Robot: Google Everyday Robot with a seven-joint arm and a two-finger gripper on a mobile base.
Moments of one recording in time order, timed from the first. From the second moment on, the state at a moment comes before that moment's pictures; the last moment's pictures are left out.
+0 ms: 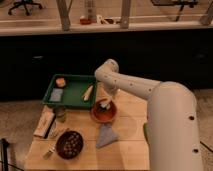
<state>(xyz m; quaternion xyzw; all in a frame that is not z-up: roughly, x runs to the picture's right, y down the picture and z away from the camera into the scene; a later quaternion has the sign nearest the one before) 0.057 0.061 0.912 -0.28 -0.06 -0.43 0.85</state>
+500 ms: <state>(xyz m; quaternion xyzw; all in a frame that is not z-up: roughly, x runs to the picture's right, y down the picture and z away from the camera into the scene) 0.058 0.106 0.889 -0.30 -0.07 -0.45 0.84</state>
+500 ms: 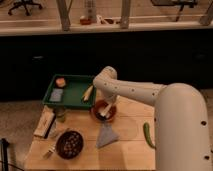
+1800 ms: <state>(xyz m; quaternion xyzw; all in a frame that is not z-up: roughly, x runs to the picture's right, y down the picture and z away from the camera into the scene) 0.101 0.044 0.901 -0.29 -0.02 -0.42 0.86</state>
